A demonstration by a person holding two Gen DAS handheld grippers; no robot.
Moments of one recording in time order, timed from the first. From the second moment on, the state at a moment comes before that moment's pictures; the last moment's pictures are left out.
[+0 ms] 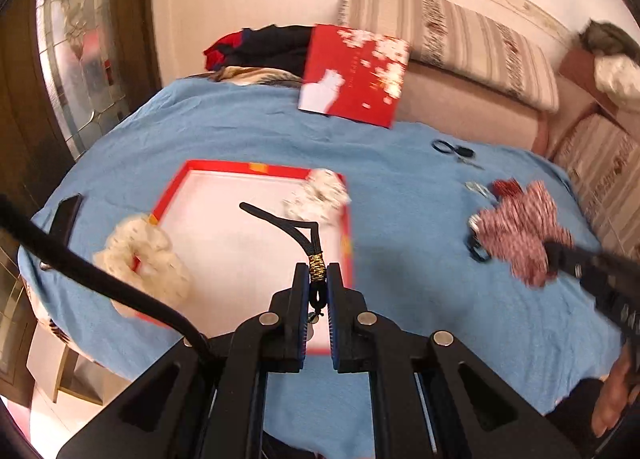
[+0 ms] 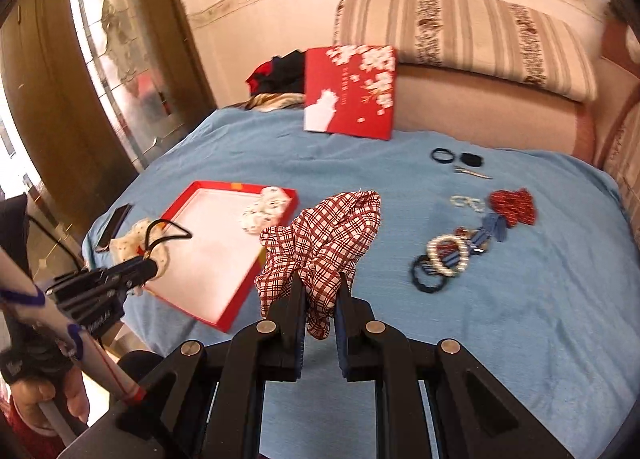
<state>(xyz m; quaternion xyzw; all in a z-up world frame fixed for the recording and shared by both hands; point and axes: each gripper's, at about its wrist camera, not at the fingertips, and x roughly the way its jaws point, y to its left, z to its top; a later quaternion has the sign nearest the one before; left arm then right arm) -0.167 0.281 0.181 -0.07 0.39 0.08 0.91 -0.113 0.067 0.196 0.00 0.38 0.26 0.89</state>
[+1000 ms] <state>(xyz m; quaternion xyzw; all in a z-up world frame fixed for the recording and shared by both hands) 0.049 0.467 0.071 -0.12 0.51 0.16 0.83 -0.058 0.251 0.066 -0.06 0.51 0.38 0.77</state>
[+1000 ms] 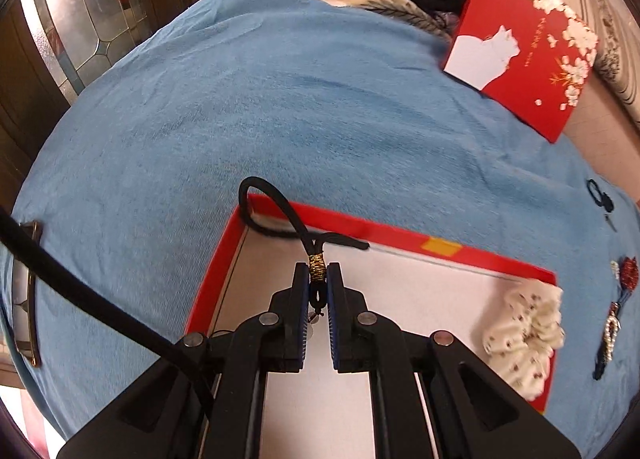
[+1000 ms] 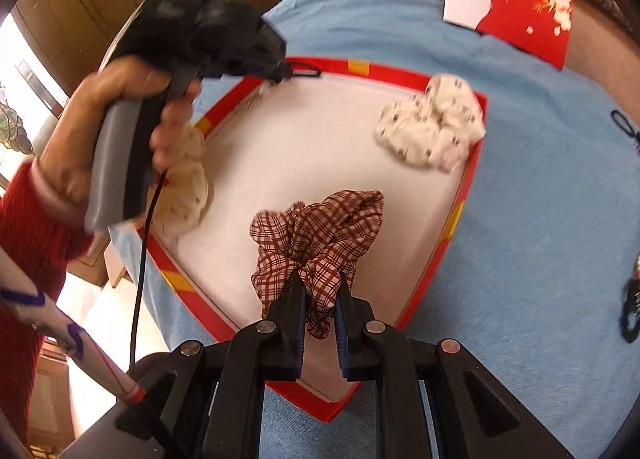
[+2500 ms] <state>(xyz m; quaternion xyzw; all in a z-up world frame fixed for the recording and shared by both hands) -0.117 0.275 0.151 -0.09 0.43 0.14 0.88 -0.098 0.063 0.107 0.00 0.46 0.23 0.86</state>
